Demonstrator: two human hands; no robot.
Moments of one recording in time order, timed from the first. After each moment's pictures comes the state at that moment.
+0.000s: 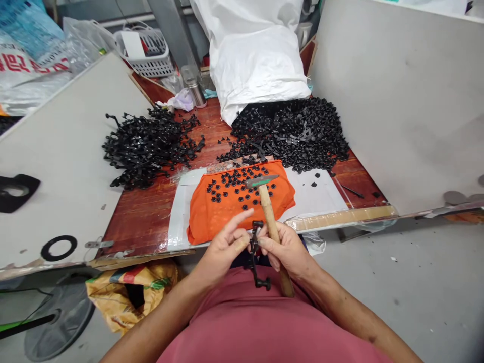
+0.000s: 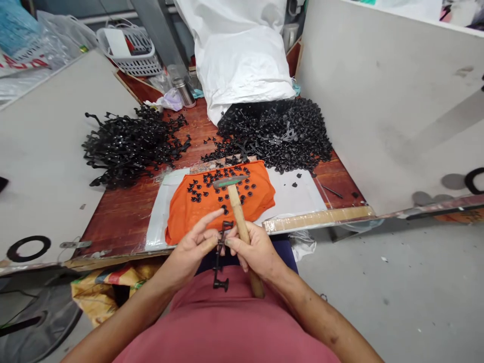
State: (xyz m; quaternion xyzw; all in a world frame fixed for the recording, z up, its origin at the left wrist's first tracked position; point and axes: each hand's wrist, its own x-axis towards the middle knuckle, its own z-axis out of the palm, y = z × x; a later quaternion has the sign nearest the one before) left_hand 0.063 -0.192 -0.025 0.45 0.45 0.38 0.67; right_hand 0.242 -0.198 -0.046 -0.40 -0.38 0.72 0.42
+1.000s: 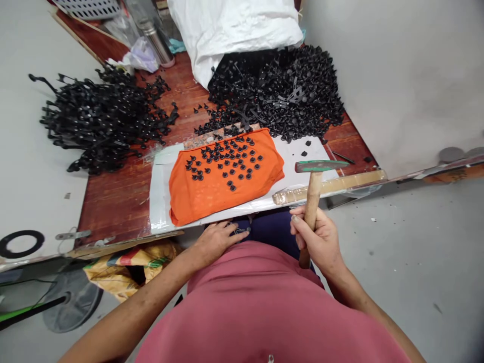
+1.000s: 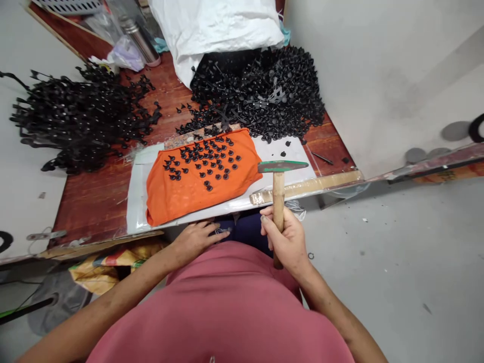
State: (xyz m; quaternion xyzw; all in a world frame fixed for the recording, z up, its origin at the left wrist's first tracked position) left_hand 0.017 -0.206 -0.129 0.93 0.31 -0.07 0.17; right_hand 0.307 -0.251 -0.065 -0.57 -0.37 0.52 0.52
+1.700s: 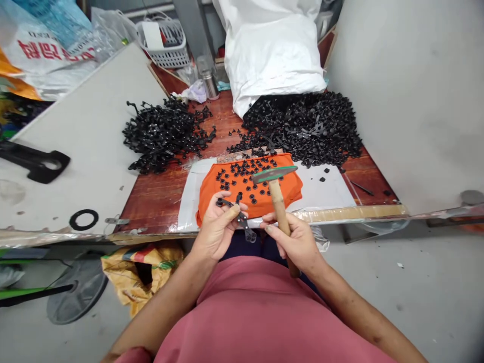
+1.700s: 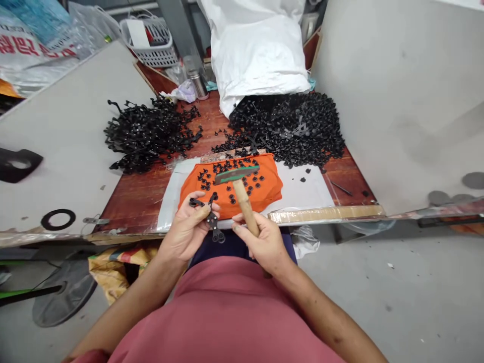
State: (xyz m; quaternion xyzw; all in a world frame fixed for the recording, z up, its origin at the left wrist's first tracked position) left_hand 0.057 -0.180 -0.015 0.26 0.44 0.56 0.65; right_hand 0.246 -0.207 -0.032 -0.49 -0.44 0.61 0.43
